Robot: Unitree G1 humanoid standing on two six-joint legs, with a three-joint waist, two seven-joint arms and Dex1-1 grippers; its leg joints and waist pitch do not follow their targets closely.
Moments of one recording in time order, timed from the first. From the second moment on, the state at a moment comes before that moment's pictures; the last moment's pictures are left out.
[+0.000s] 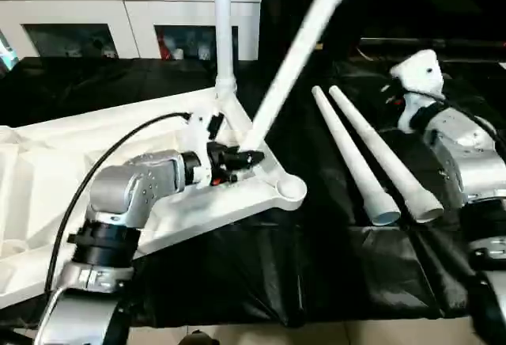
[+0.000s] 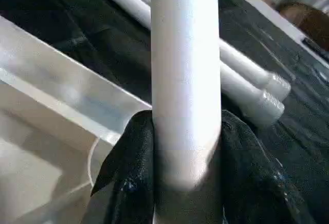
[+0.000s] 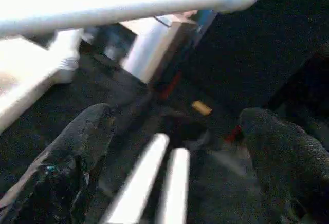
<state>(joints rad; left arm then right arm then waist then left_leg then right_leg) -0.63 0.30 -0.05 0.19 -0.43 0.91 -0.69 -0.74 -0.56 0.09 0.61 -0.10 -0.15 0.45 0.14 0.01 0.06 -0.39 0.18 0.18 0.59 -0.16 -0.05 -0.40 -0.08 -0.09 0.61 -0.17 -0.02</state>
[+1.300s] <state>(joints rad) -0.62 0.46 -0.26 0.06 -0.42 0.93 -0.93 -0.92 -0.71 0.40 1.01 -0.72 -0.56 -0.14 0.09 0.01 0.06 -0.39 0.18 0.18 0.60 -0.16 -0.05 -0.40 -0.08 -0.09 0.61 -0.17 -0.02</state>
